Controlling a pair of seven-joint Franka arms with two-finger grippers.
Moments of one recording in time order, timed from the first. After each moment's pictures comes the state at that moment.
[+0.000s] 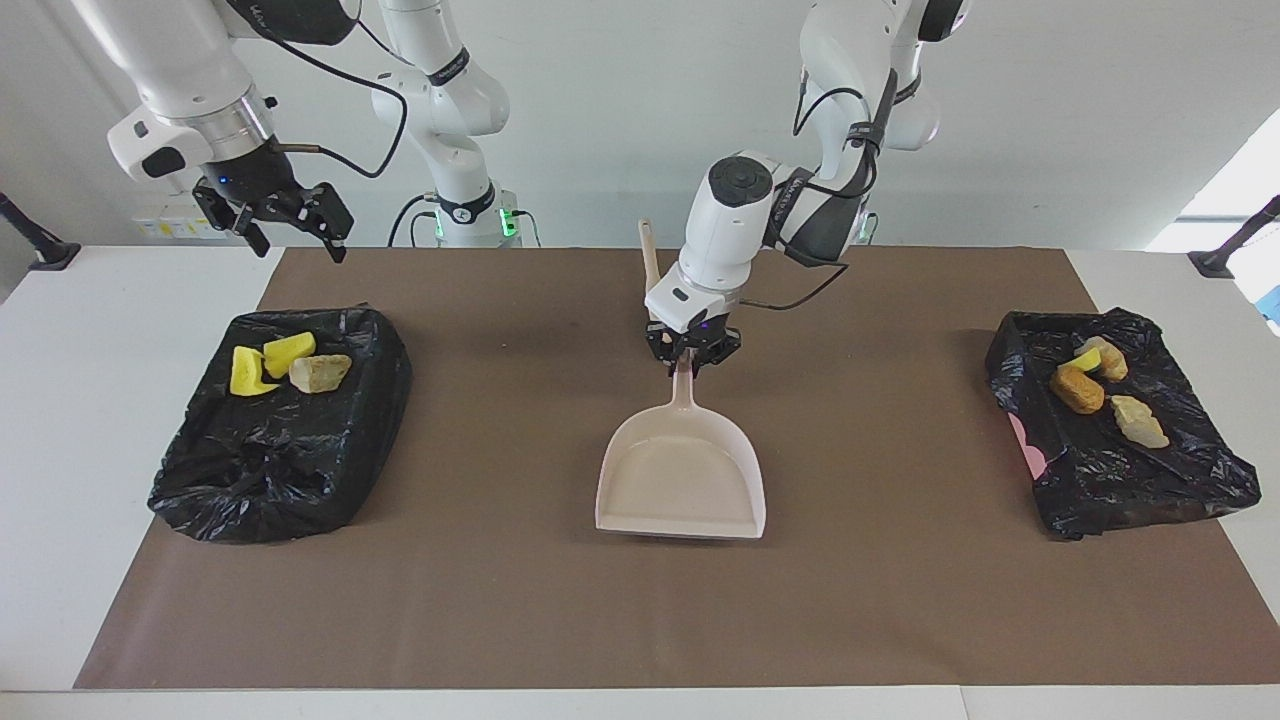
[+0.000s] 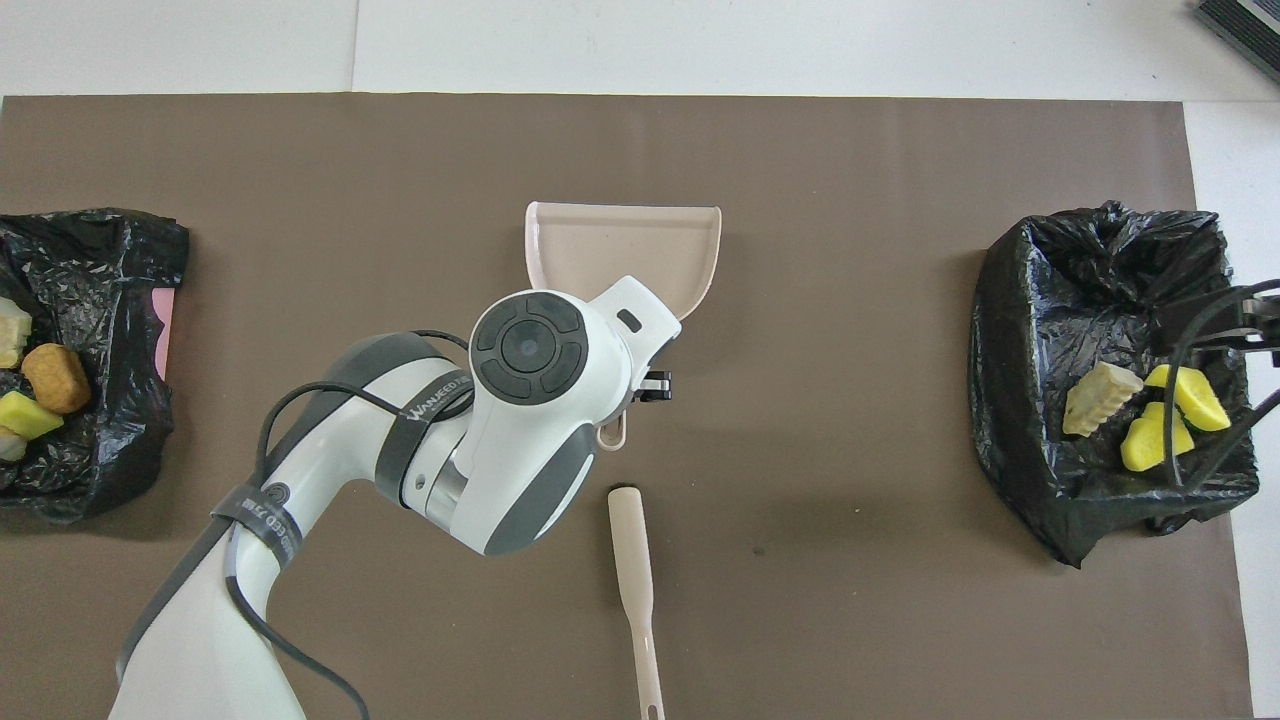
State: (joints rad) left arm -0.61 0.27 -0.08 -1.79 -0.09 2.17 -0.55; right arm -0.11 -0.01 0.04 -1.54 -0.01 1.49 0.04
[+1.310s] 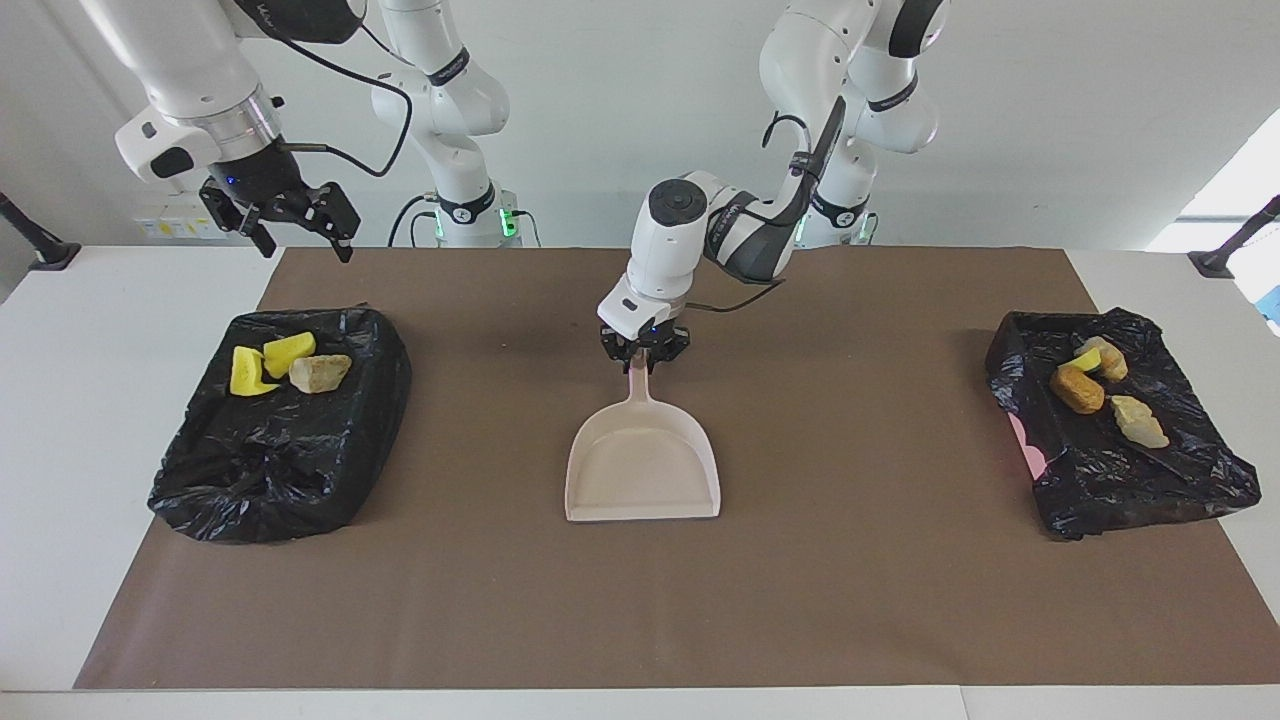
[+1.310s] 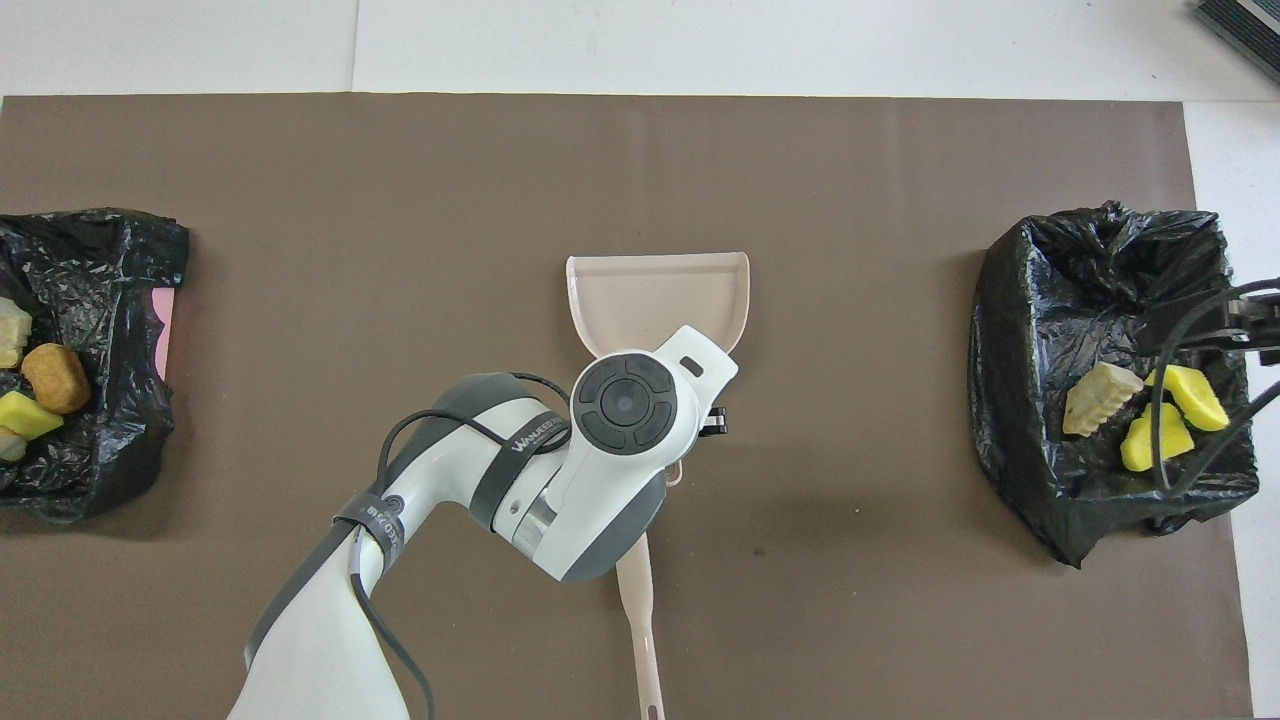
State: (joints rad) left arm -0.70 0.35 -0.07 -1.81 -0.10 2.27 -0.71; right arm -0.11 -0.01 0.05 -1.54 -0.01 1.49 0.04
